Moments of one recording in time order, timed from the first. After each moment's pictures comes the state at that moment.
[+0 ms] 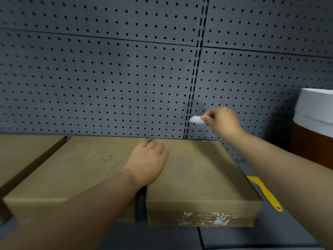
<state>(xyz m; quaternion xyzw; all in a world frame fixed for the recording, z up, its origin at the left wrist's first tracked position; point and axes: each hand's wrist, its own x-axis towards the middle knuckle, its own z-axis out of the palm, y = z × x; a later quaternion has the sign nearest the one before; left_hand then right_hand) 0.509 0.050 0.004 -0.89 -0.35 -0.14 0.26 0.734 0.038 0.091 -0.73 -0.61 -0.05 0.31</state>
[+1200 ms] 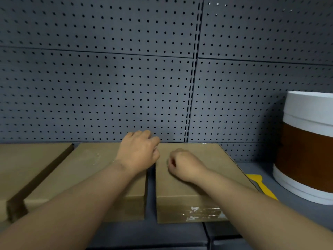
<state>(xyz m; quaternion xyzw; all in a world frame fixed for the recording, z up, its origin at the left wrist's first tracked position) 0.476 0.044 0.043 -0.86 -0.43 -0.21 0.19 0.636 0.008 0.012 -0.66 -0.73 -0.01 0.16</state>
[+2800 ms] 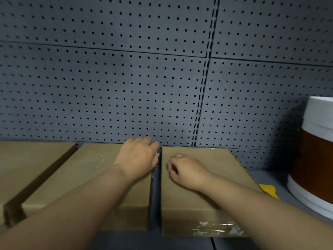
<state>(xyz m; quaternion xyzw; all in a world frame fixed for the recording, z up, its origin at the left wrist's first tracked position) 0.467 0.078 0.020 -0.86 -0.42 -0.21 0.23 0.635 0.023 0.009 -0.59 -0.79 -0.03 0.15</state>
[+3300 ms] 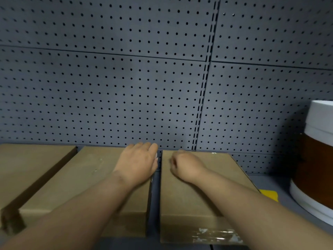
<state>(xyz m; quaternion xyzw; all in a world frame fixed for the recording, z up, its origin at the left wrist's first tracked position) 0.472 0.076 0.017 -0.85 -0.44 -0.21 0.21 0.647 0.062 0.005 -0.66 -0.74 -0.04 0.13</state>
